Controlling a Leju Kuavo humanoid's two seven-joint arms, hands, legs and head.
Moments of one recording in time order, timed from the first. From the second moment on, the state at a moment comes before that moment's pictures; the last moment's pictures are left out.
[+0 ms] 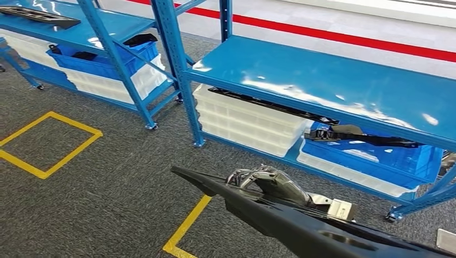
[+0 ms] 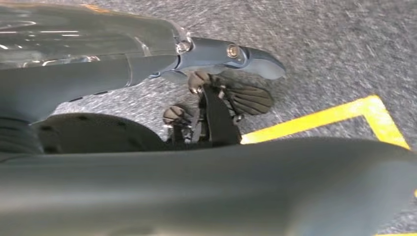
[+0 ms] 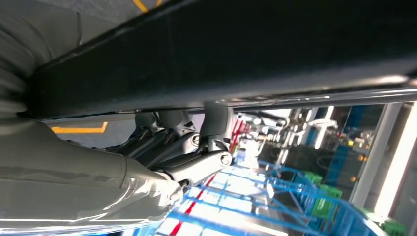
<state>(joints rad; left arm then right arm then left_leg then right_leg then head) -0.04 -0.12 0.91 -0.22 -0.41 -0.09 -0.19 -0.09 -0.23 0.47 -1.80 -0.02 0.39 -0.50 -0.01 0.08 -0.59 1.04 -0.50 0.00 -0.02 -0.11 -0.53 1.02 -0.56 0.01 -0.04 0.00</state>
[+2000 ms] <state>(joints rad) -0.02 -0.11 0.94 -0.22 -0.52 -0.10 -0.09 -0.02 -0.26 0.48 -1.79 0.04 0.38 -0.56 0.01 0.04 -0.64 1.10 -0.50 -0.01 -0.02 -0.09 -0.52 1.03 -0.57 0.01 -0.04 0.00</state>
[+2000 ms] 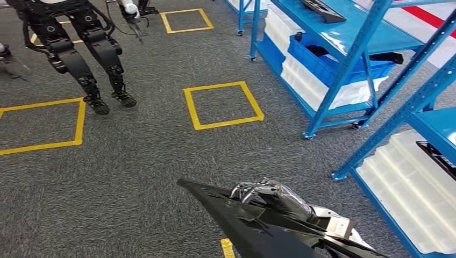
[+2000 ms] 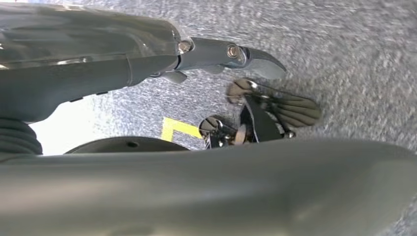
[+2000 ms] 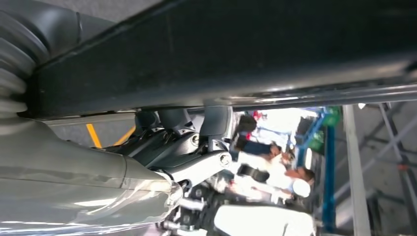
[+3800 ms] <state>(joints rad) -0.03 -0.11 0.96 -0.22 -0.56 -0.14 -0.12 -0.13 -0.24 0.51 -1.81 0.00 0.40 -0.55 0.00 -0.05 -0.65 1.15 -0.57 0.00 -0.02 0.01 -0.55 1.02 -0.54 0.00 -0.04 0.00</state>
